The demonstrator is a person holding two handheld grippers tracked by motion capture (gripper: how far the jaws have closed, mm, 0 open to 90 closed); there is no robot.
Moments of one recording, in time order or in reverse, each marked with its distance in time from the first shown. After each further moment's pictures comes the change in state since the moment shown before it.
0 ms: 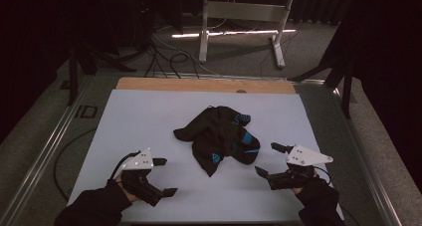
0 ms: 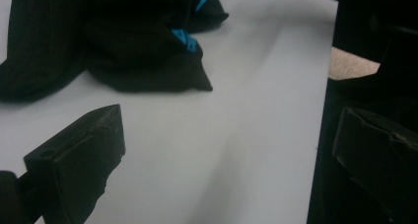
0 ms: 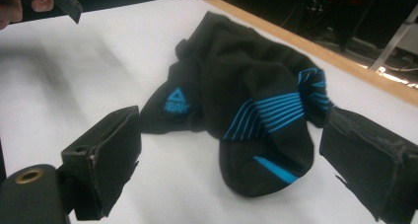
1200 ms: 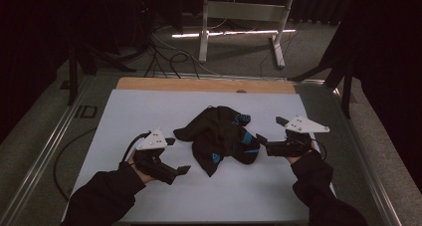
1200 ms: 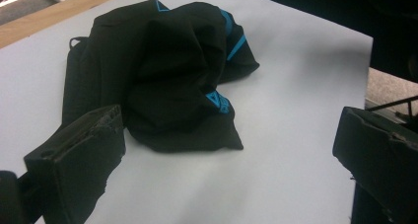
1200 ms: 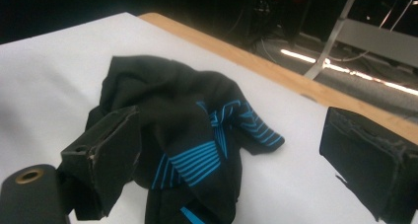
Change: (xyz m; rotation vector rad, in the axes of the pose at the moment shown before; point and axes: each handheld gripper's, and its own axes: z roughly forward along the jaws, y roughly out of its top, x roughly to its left) left arm 0.006 0.054 0.016 -0.029 0.117 0.004; right arm -0.048 0.035 0.028 -0.001 -0.170 0.081
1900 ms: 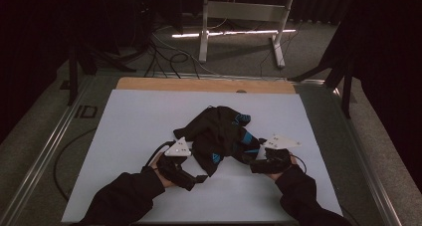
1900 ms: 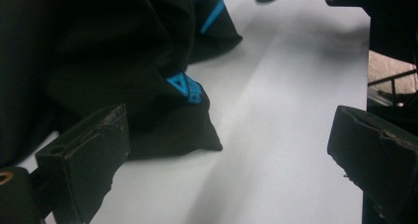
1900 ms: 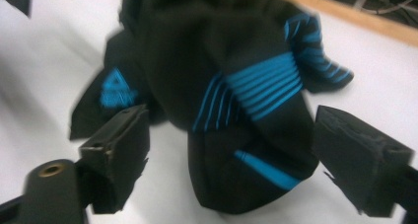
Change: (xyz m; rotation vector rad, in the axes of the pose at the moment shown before) left arm -0.012 -0.014 0.063 0.095 -0.085 0.014; right arm 0.038 -0.051 0.034 0.164 0.045 0.020
